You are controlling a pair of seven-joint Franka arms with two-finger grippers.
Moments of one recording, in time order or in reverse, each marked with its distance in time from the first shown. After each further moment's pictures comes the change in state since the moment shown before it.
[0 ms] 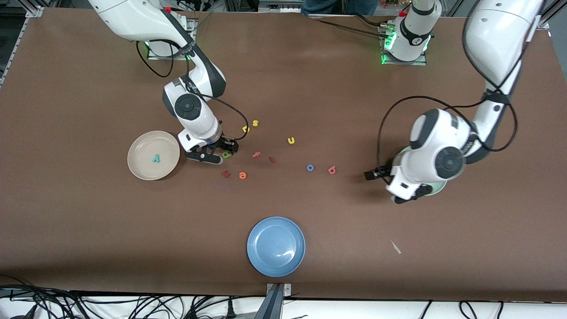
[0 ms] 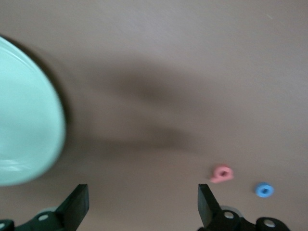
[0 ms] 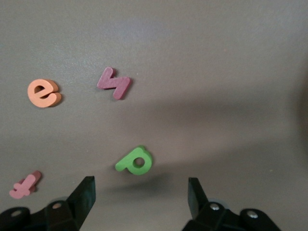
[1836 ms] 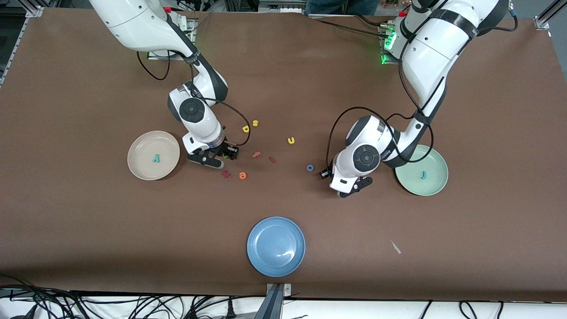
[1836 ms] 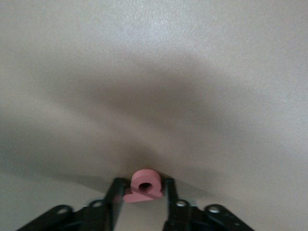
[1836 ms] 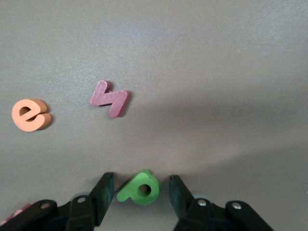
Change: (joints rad) left arm -0.264 0.203 0.099 0.057 0.000 0.203 -0.269; right arm 0.024 0.065 -0.035 0.002 -0.035 0.118 0.070
